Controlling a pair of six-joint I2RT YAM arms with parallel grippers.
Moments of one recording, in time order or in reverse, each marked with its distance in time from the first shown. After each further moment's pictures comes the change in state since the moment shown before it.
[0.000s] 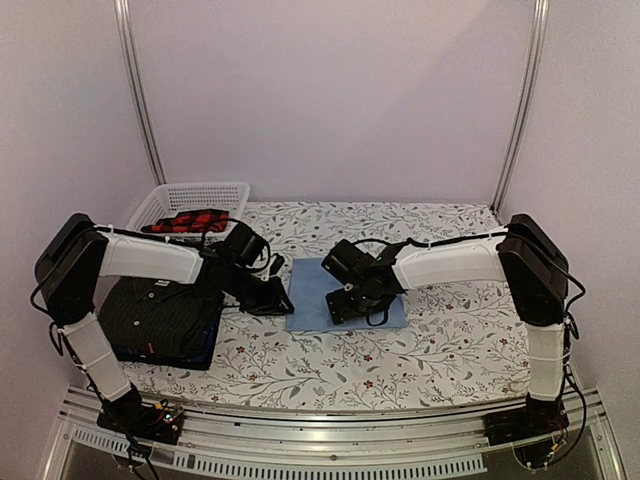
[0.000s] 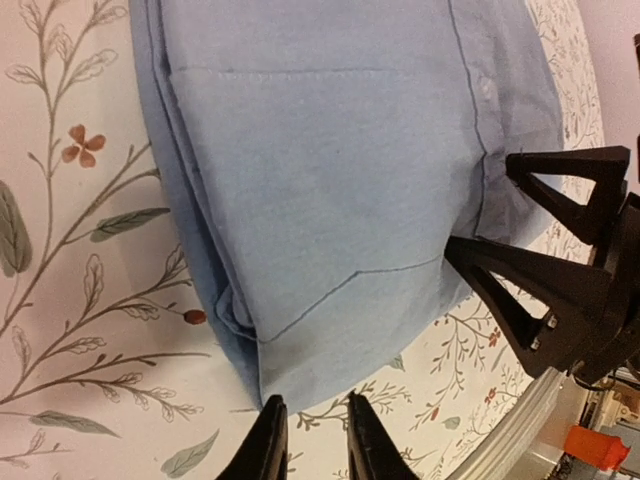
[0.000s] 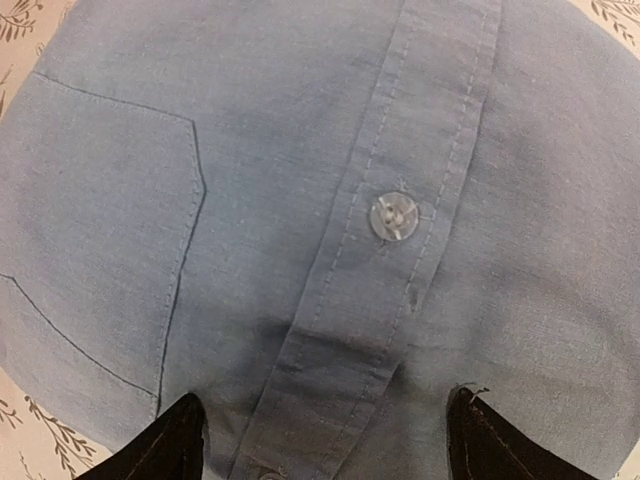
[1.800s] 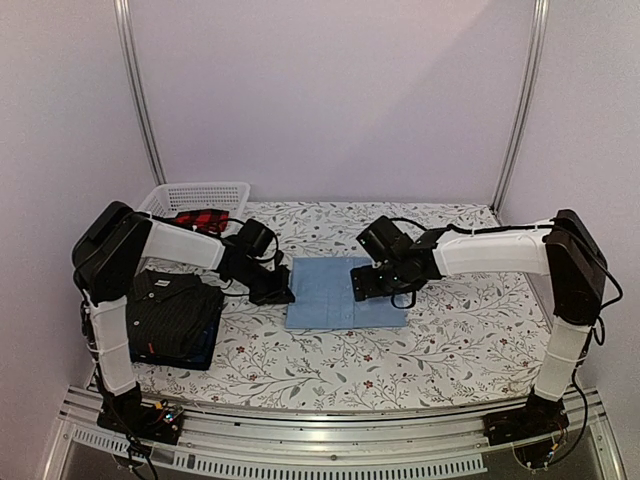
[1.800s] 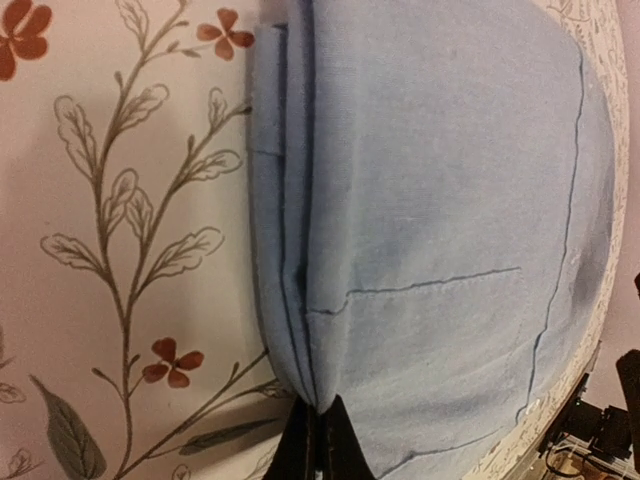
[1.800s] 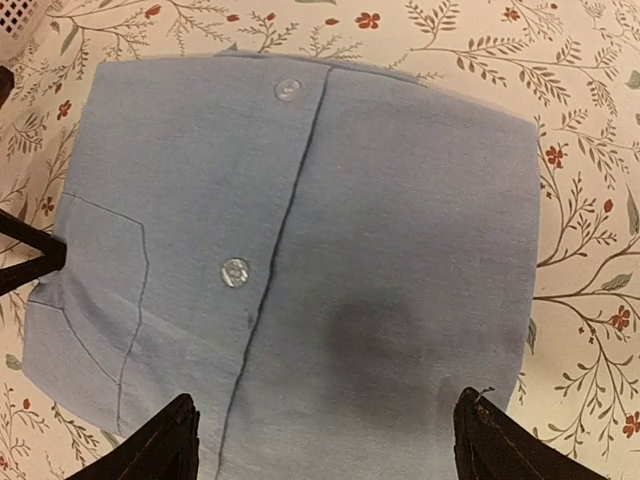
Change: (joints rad) left arm 0.082 0.249 0.190 0.021 -0.021 -0.101; right arm -0.092 -0.204 -0.129 0.085 0.015 -0.025
